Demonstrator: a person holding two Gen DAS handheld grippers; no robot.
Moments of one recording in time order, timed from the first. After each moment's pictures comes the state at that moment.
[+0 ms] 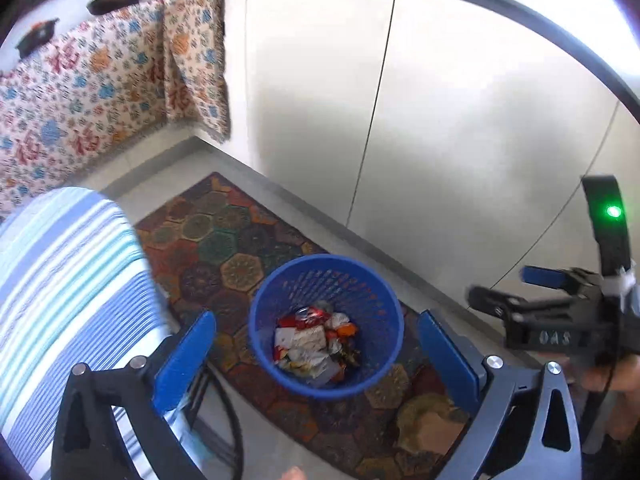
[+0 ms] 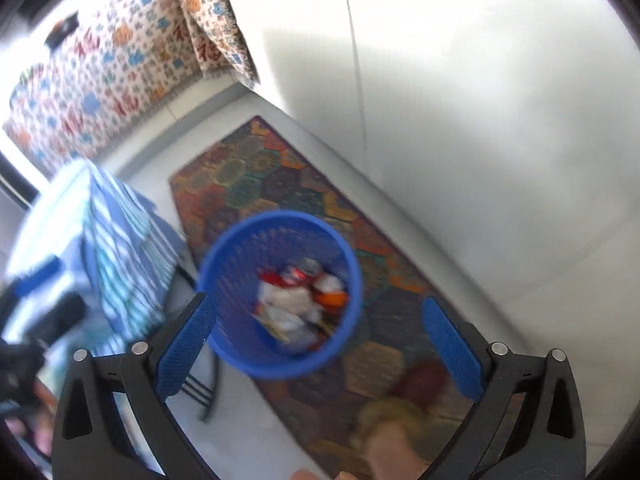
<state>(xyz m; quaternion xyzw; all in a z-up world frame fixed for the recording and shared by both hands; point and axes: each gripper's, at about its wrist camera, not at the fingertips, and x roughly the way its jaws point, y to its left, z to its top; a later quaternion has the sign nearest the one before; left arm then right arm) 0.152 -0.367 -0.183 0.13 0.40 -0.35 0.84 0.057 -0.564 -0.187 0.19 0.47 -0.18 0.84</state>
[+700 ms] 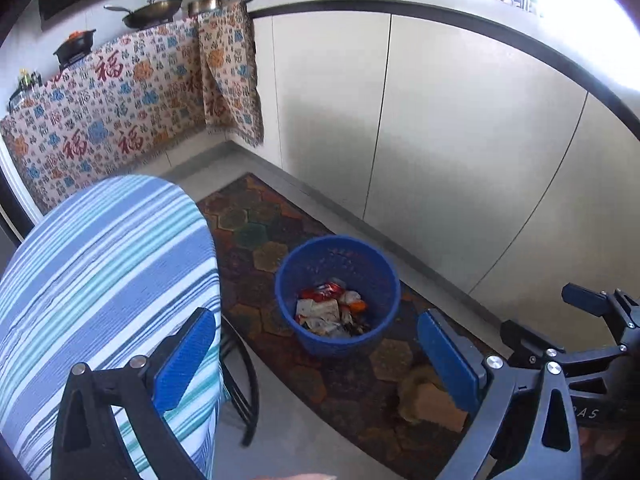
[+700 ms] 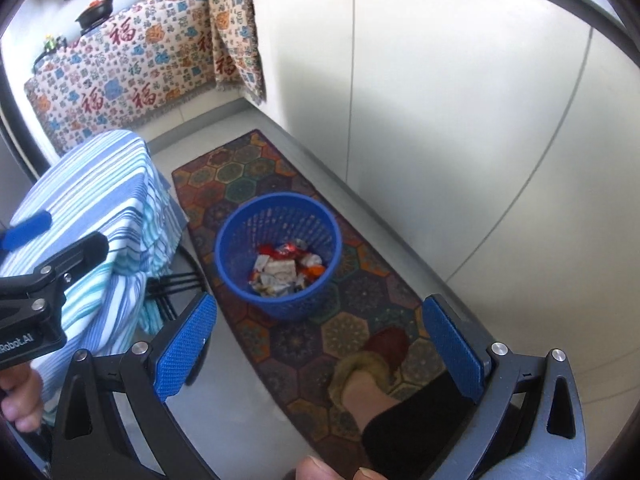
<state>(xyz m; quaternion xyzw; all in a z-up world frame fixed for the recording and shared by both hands) 0.066 -0.315 -0.130 0.14 0.40 -0.30 0.85 -0.049 -0.473 -0.118 0.13 0.44 -0.21 0.86</state>
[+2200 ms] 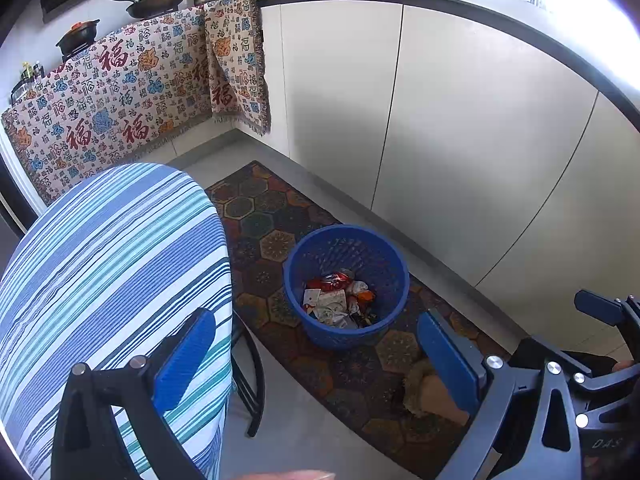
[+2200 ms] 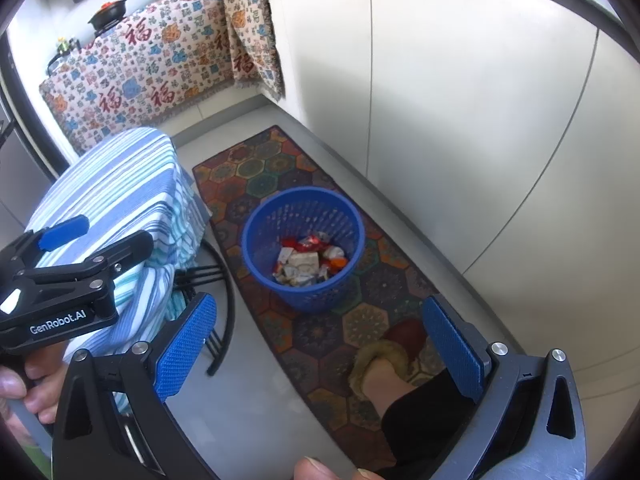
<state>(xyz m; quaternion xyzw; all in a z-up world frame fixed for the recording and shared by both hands) 0.072 -0.308 -0.136 0.14 0.42 -0.29 0.85 -0.053 -0.449 -0.110 0.14 0.44 -0.18 0.87</state>
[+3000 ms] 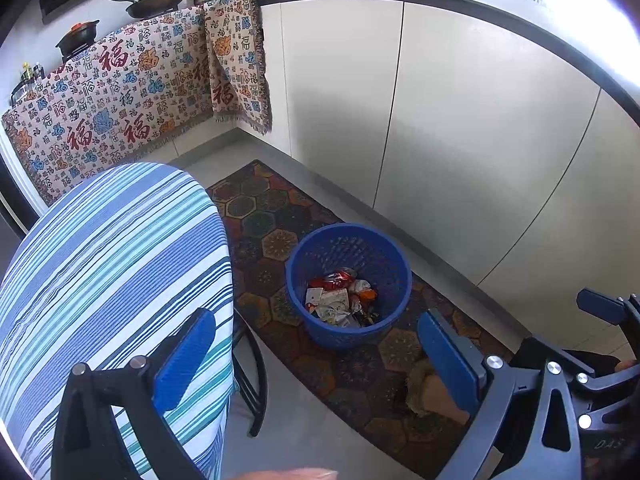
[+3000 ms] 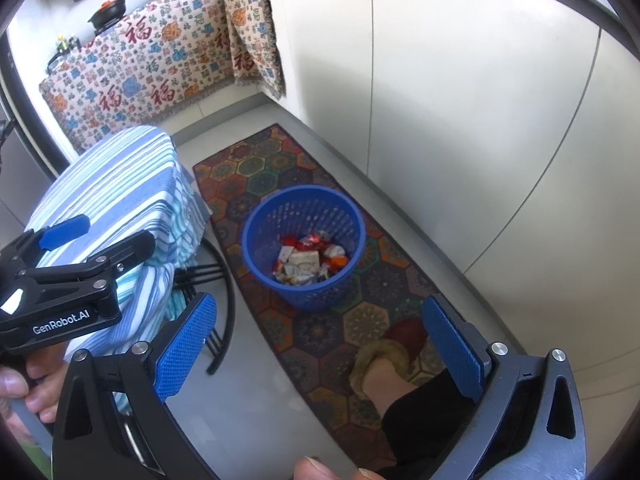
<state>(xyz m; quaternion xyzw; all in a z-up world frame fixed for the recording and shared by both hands) 0.073 -0.308 -0.137 0.14 0.42 -0.29 0.85 -0.052 -0.452 -0.112 0.14 0.45 -0.18 0.87</state>
